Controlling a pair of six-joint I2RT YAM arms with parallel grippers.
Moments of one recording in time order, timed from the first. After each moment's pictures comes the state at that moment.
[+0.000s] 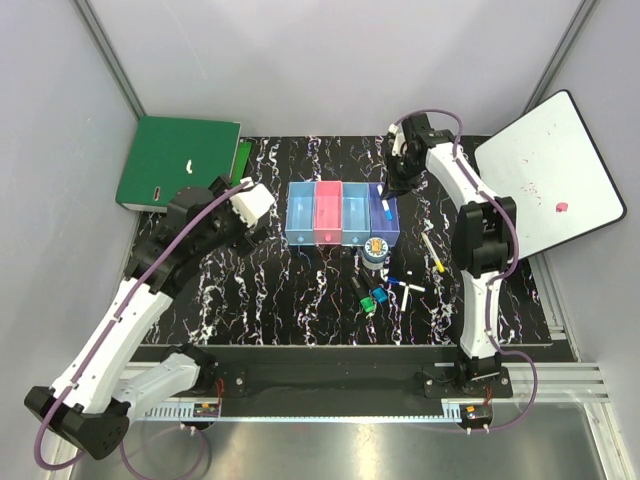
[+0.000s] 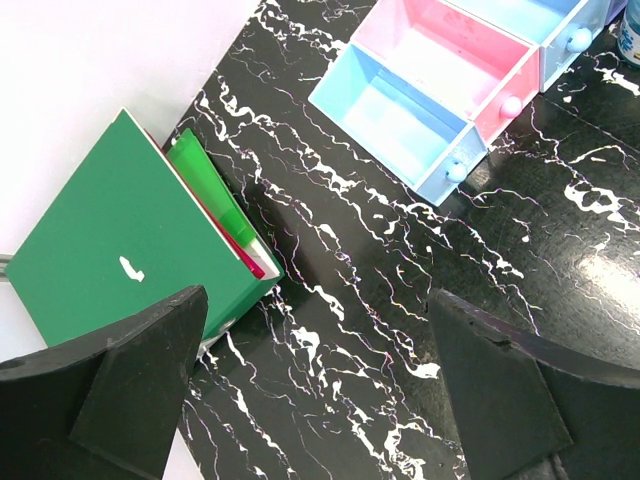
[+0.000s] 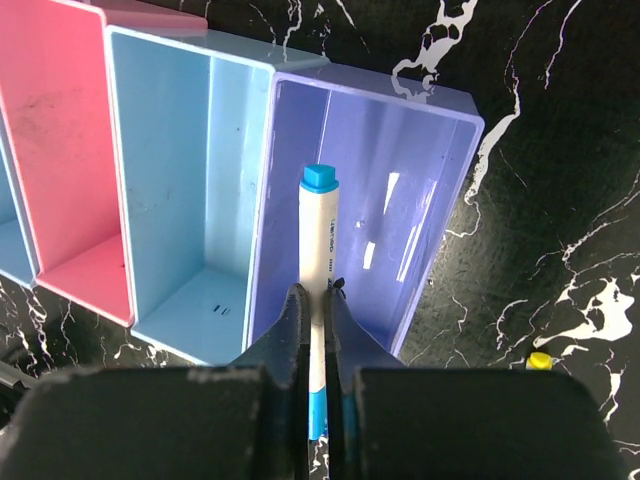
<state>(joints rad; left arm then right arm) -0.45 0.94 1.10 -0.61 0.05 0.58 0.22 2.19 2.02 -0.95 -0.30 0.16</state>
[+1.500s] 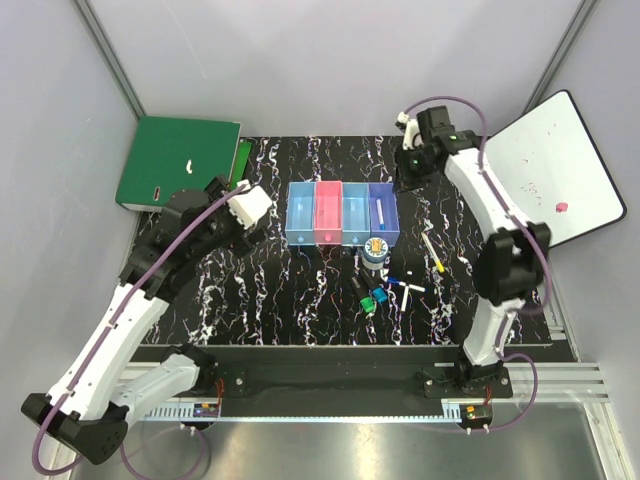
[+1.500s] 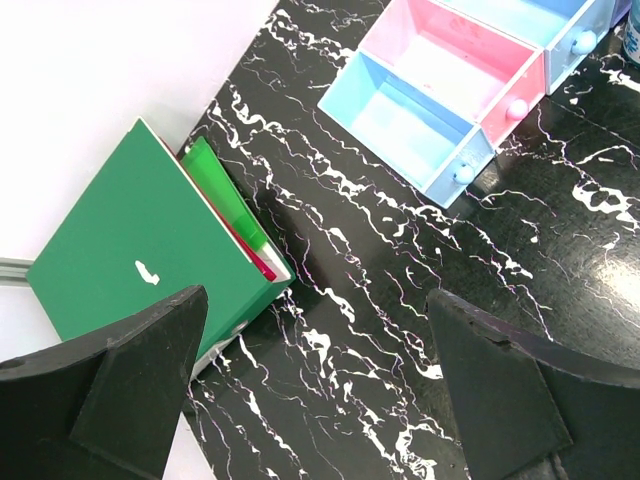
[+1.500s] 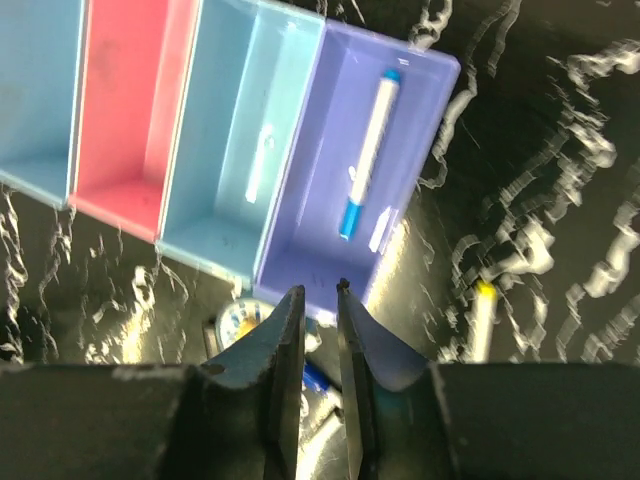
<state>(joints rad) -0.45 0.92 1.10 -0.61 0.05 0.60 0.23 1.98 1.89 -0.92 -0.25 0.08</state>
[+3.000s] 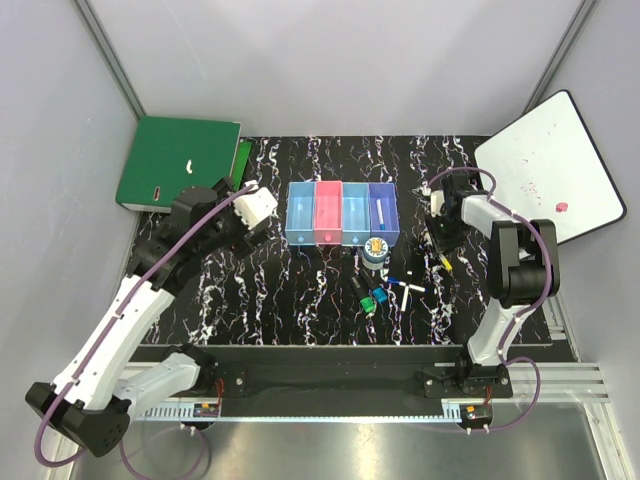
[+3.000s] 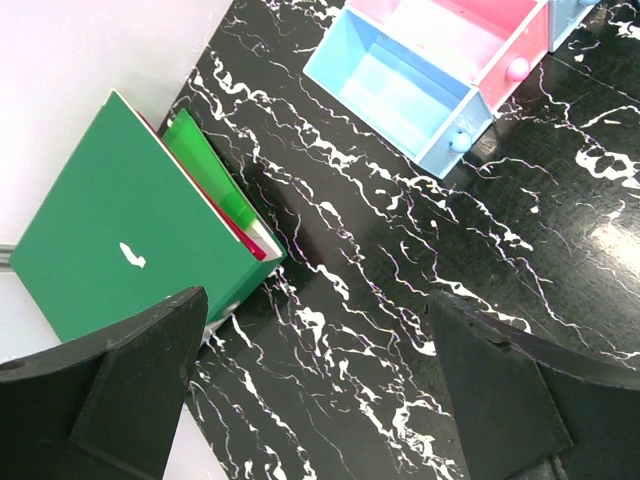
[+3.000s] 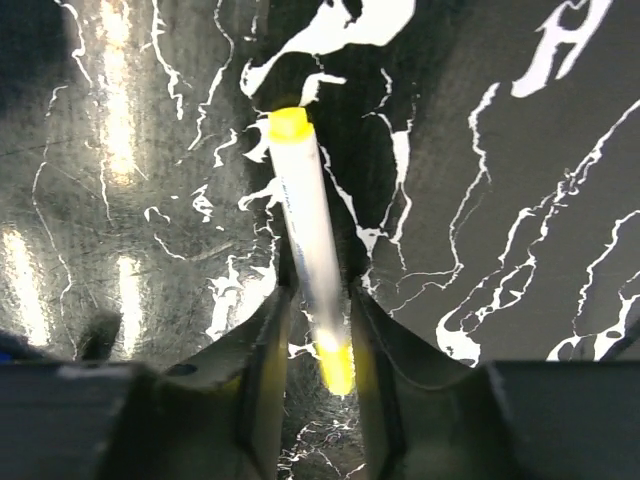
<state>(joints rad) -0.46 0.96 1.11 -0.66 0.02 0.62 0.04 1.86 1.19 -0.65 -0.07 -0.23</state>
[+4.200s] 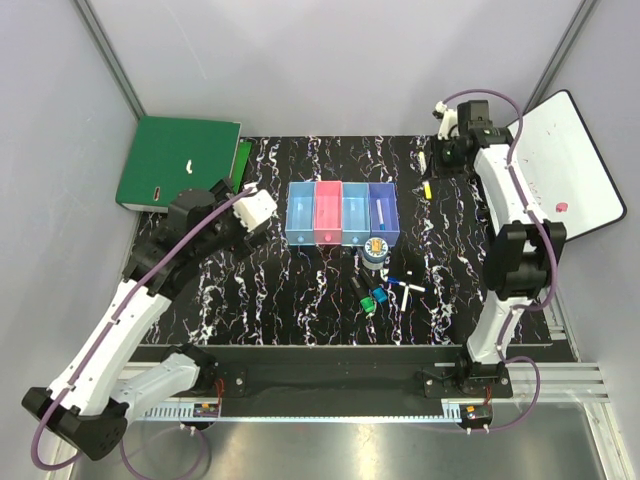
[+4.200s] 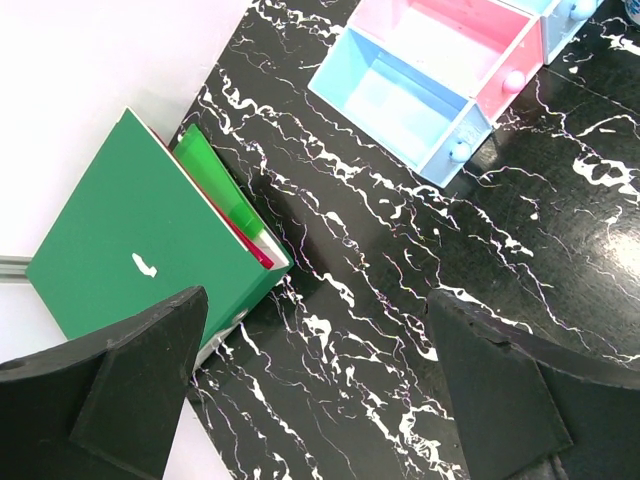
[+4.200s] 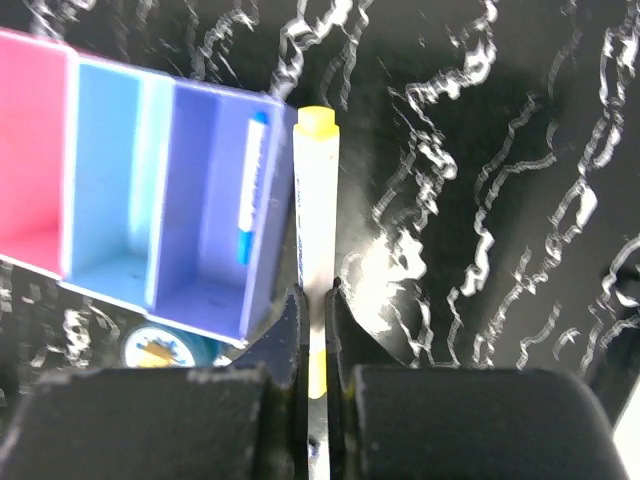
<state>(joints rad) -0.47 0.94 1.12 -0.66 0.02 0.63 0.04 1.90 1.82 -0.86 -0.27 -0.04</state>
